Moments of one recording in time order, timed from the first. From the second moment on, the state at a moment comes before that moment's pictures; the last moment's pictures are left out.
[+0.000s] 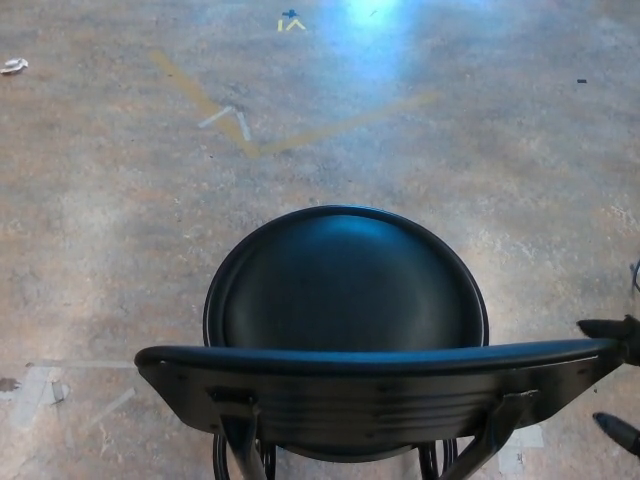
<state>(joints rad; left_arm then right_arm) -0.16 0.23 0.01 1.37 0.20 0.00 0.08 -0.27 -0.60 0.13 1.00 -0.25 -0.75 0.12</state>
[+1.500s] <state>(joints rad) -0.16 0.25 0.00 1.37 0.23 0.00 0.07 -0.22 -0.33 0.41 0.29 -0.42 -0.61 0.25</state>
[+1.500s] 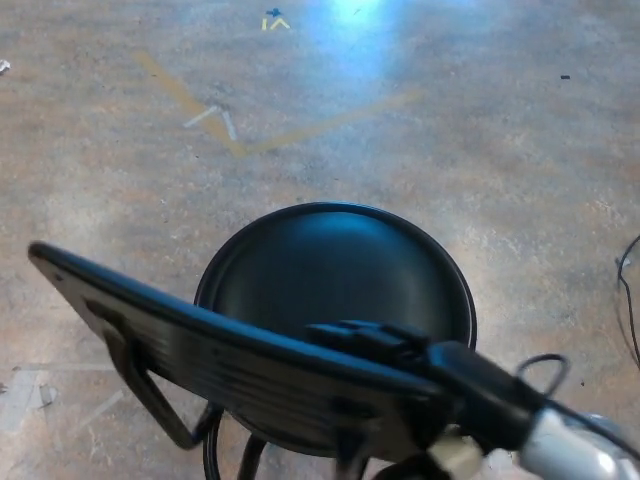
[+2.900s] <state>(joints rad) -0.17 0.25 0.03 1.37 0.23 0.00 0.07 -0.27 -0.30 0.31 0.55 -0.43 -0.59 0.16</state>
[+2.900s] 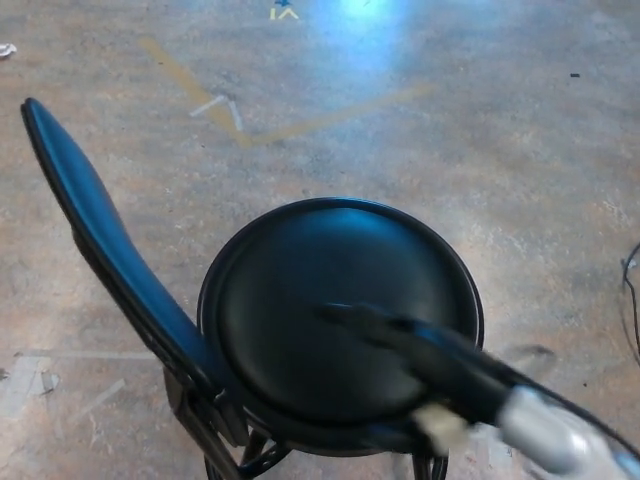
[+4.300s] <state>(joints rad) -0.15 0.24 -0.02 1.37 0.23 0.00 0.07 -0.10 -0.23 -0.24 1.37 -0.25 -0.21 -0.14</state>
